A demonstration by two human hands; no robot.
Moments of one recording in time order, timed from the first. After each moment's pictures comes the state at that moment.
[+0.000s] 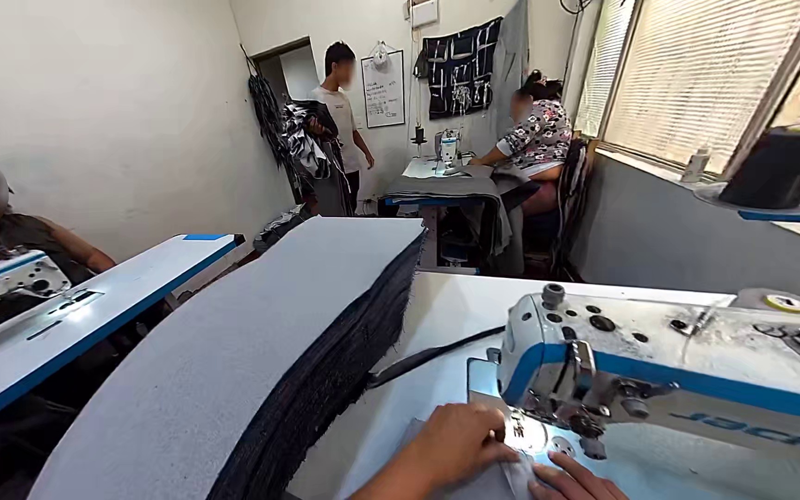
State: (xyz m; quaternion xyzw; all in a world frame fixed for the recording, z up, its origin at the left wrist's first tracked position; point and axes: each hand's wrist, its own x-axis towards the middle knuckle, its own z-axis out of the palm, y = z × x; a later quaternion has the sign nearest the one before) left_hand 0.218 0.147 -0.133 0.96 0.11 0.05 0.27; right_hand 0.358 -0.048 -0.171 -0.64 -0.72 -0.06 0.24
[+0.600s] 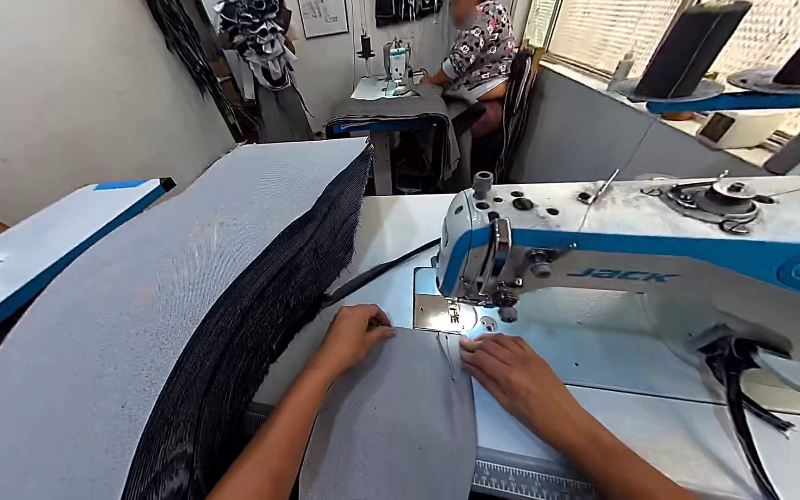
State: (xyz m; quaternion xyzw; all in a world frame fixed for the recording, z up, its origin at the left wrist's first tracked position) left_hand 0.159 0.172 -0.117 0.90 0.31 0.06 0.31; right_hand 0.364 -0.035 -0.193 -0.63 -0.70 -0.16 0.30
